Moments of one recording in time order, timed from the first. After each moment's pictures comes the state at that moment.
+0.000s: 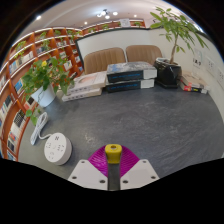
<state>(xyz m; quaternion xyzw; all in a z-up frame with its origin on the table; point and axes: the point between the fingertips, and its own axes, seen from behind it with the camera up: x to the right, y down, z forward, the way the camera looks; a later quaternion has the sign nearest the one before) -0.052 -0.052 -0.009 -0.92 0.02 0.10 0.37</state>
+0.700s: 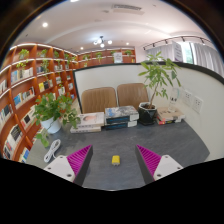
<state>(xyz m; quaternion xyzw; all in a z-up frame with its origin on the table) -0.039 -0.108 0.179 -0.86 0.05 0.02 0.51</state>
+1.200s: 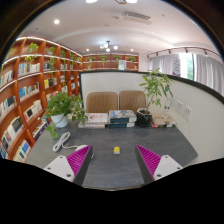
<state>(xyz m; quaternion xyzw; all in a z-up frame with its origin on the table) -0.069 -0.220 0.234 -0.85 0.02 -0.01 0.53</state>
